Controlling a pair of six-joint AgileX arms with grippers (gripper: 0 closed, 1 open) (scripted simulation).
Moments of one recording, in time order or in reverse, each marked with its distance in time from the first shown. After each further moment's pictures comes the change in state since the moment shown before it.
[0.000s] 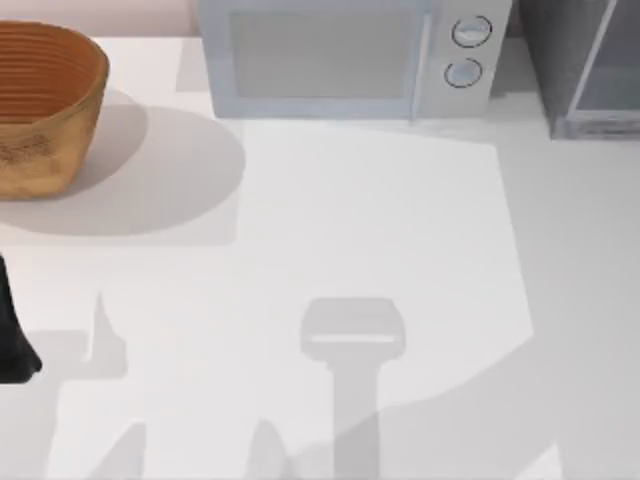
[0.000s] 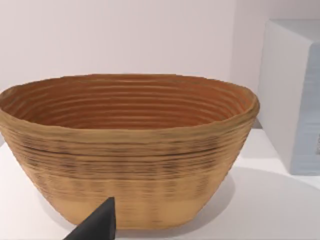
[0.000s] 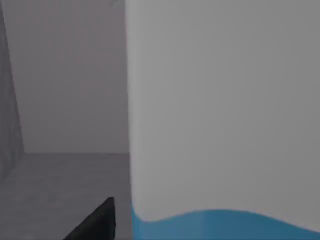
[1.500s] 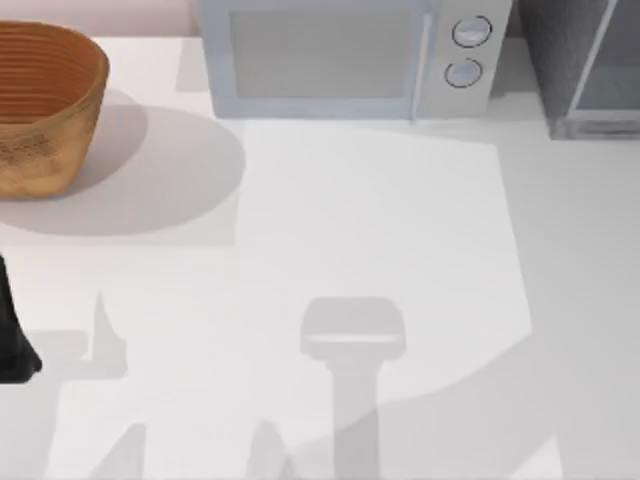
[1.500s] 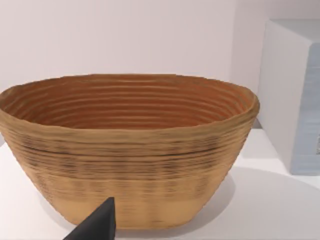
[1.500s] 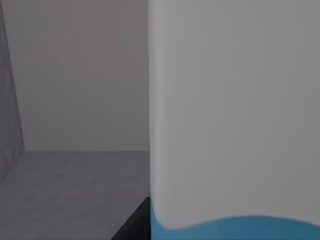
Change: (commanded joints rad) left arm 0.000 0.000 0.000 0.000 0.000 0.000; right arm 0.003 0.010 0.017 -0.011 0.003 0.000
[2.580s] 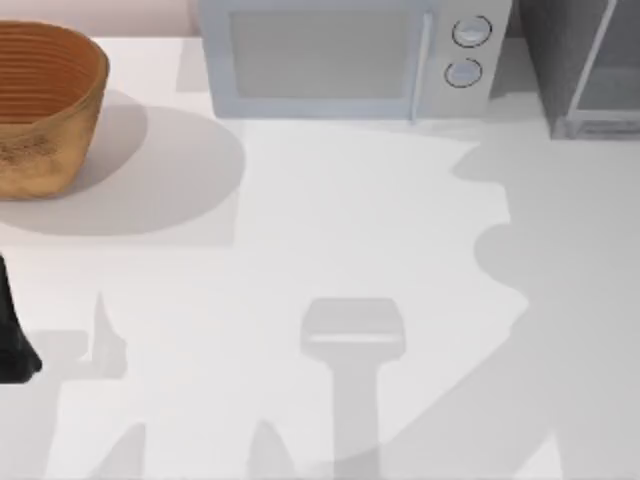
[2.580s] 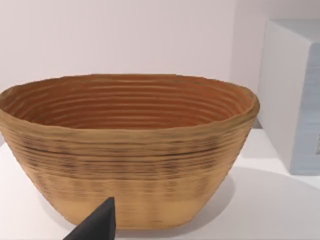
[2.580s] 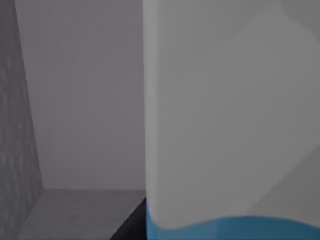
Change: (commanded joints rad) left arm 0.000 0.000 0.000 0.000 0.000 0.000; right arm -0.002 -0.161 -0.012 -0.145 -0.015 0.005
